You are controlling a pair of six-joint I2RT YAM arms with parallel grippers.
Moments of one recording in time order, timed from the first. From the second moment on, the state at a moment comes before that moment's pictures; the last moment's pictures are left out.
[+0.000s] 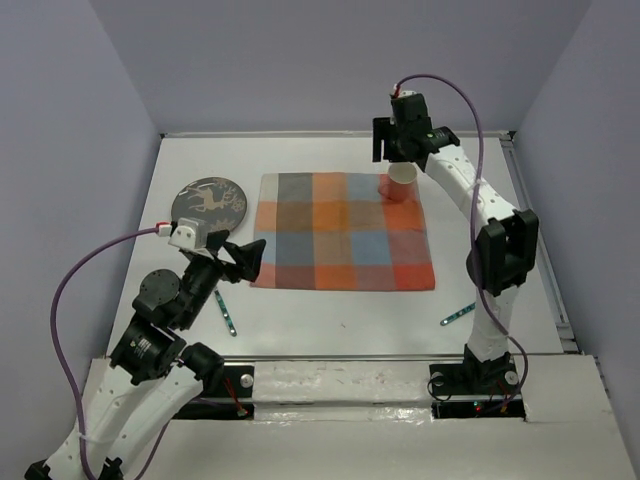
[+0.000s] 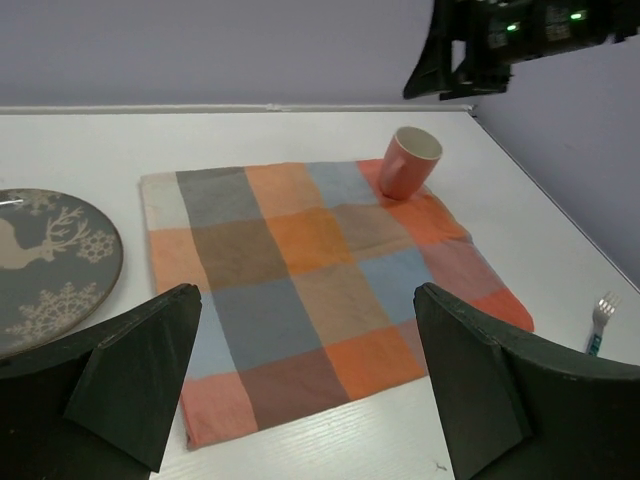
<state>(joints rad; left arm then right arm) -0.58 0.37 0.68 -0.29 -0.13 -0.26 0.36 2.01 1.95 -0.64 0.18 0.22</state>
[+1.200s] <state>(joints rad) -0.47 0.32 0.68 -0.30 -0.35 -0.30 0.83 2.61 2.10 0.10 -0.10 1.02</state>
